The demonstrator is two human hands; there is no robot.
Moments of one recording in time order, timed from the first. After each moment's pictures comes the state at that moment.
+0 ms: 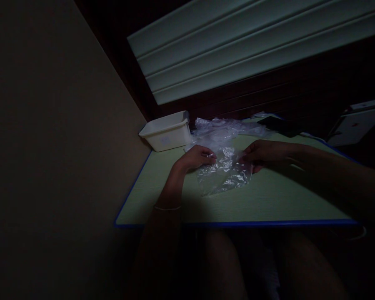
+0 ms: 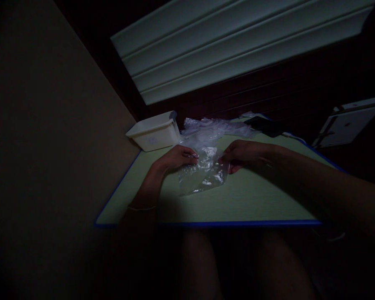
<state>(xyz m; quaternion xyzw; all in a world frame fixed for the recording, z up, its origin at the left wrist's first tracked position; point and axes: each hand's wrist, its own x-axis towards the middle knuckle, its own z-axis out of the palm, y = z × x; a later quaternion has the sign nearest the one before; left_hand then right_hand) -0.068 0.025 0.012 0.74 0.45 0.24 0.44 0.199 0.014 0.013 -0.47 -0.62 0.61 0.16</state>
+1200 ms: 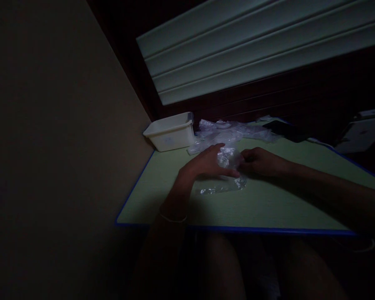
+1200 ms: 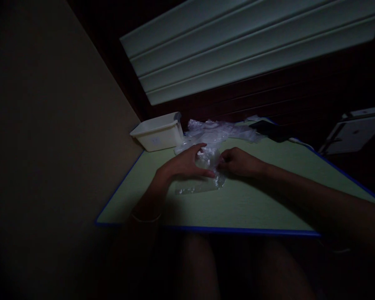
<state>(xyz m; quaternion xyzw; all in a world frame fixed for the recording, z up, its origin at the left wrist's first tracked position) -0.040 -0.015 0.037 0.84 0.47 0.18 0.21 0.180 0.001 0.001 -0.47 -0.77 0.37 0.23</state>
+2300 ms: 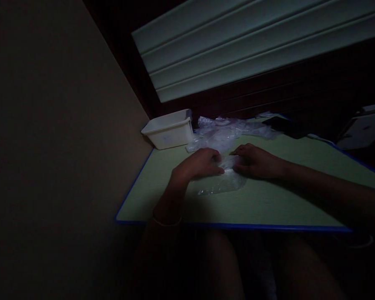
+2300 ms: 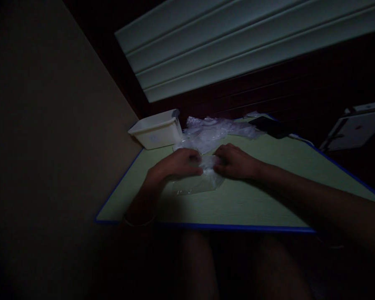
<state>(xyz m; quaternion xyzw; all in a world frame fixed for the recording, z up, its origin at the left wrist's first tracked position) -0.052 -0.022 0.047 0.86 0.47 0.12 0.17 0.179 0.003 -0.005 -0.37 -0.89 0.12 0.23</state>
